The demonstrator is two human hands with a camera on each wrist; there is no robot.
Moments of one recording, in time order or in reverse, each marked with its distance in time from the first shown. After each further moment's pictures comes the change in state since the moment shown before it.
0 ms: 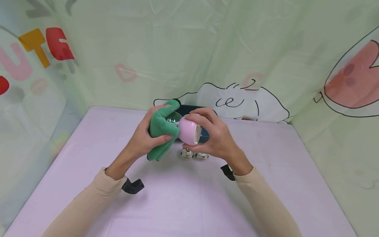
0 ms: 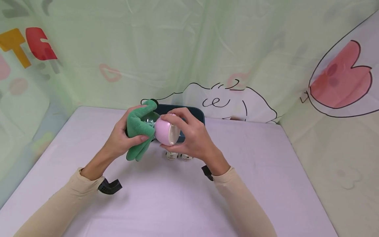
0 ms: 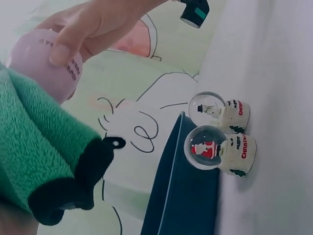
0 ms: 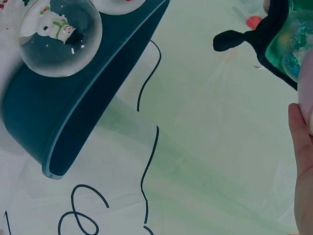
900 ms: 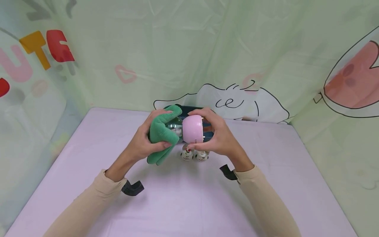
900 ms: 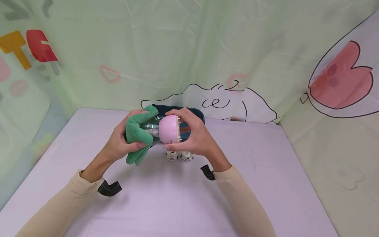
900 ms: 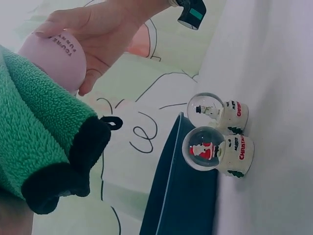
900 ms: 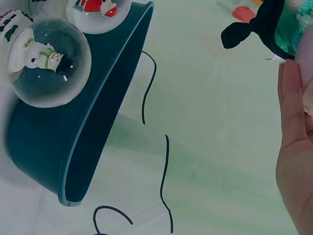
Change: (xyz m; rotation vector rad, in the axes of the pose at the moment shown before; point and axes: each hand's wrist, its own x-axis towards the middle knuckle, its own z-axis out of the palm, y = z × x) left_hand -0.003 0.001 0.001 -0.021 -0.060 0.114; right_hand -0.003 0.006 -0.010 0.456 -0.126 0.424
